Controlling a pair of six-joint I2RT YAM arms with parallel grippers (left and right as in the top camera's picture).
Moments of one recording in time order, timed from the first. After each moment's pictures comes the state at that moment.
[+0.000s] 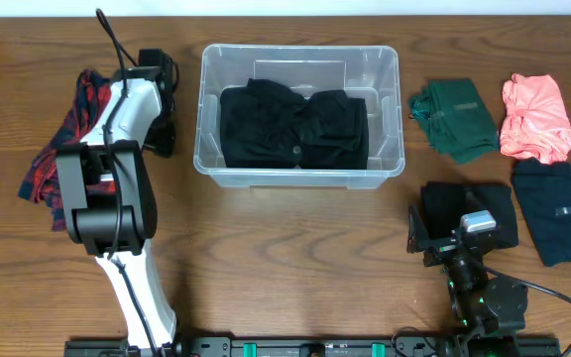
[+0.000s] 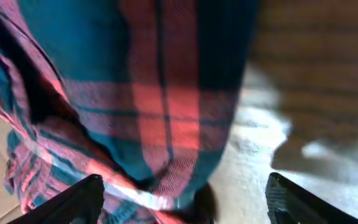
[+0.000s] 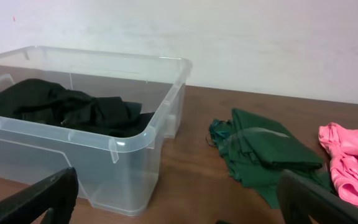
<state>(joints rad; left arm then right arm) 0.05 2.19 1.64 -0.94 -0.50 0.20 0.08 0.01 0.01 -0.06 -0.13 0.01</state>
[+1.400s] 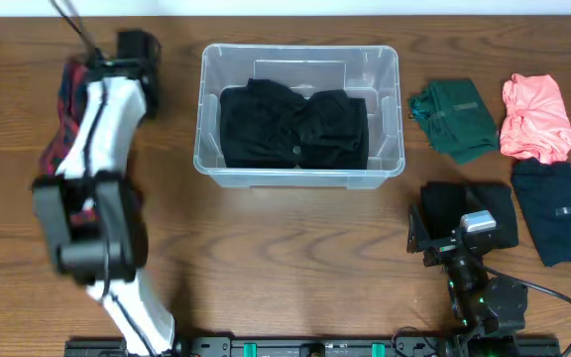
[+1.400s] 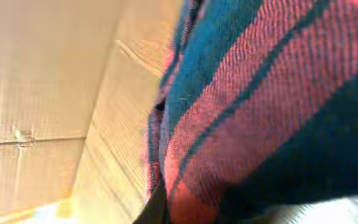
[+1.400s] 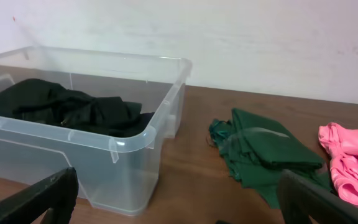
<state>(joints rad) 0.06 1.97 1.63 -0.89 -0.82 -0.17 0.08 0.01 0.01 -0.06 -0.13 0.01</state>
